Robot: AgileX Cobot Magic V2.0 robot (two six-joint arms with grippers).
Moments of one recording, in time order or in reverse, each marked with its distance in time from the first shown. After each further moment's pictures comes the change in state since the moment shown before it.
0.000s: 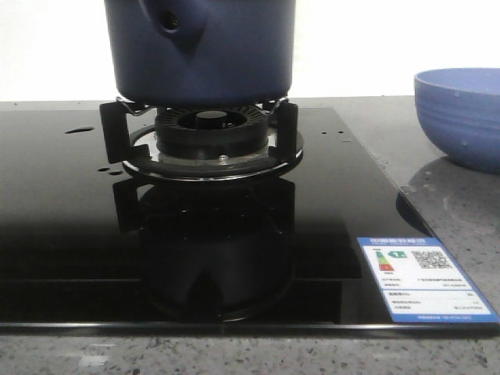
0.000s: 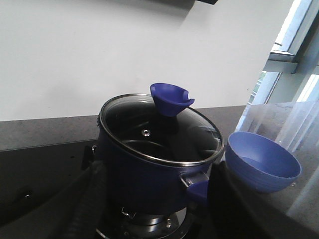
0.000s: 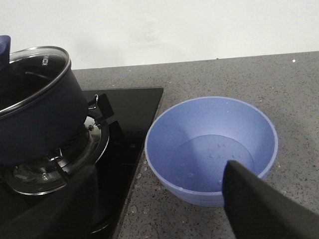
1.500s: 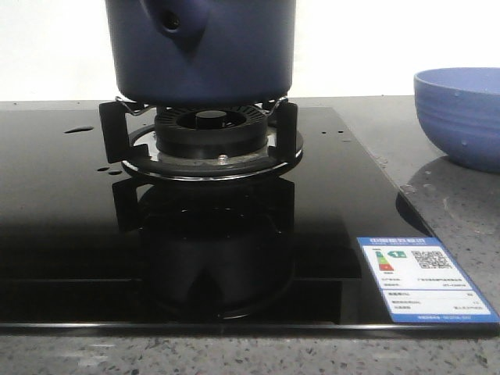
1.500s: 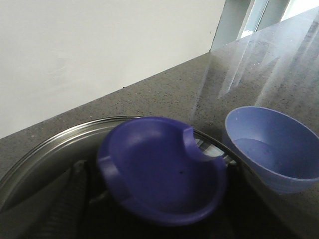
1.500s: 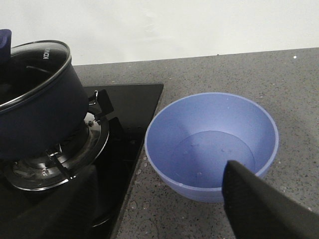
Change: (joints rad) left arm -0.180 0.857 -0.511 -0.292 0.099 0.531; right arm 0.000 0.000 0.000 0.000 0.012 -0.004
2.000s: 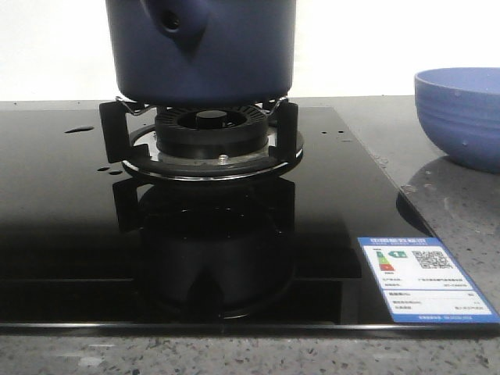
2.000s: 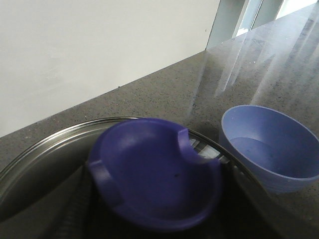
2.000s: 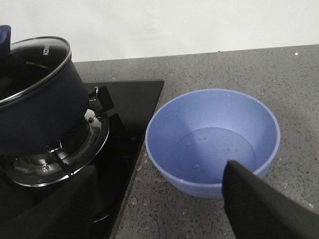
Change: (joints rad) left arm -0.002 0.008 -0.009 0.000 0.003 0.001; right arm 0.000 0.002 0.000 0.000 0.014 0.000
